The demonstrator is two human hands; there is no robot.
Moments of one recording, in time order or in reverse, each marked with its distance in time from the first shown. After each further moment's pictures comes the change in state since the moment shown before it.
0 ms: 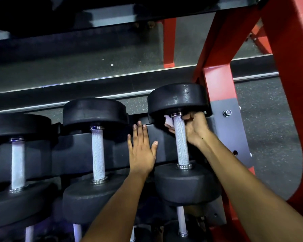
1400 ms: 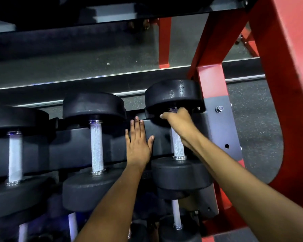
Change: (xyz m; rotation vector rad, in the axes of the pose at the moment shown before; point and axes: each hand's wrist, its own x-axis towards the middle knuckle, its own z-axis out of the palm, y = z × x) left_hand -0.001 -0.001 -0.005 -0.016 -0.100 -0.017; right_hand -0.024 0.014 0.024 -0.718 0.215 -0.322
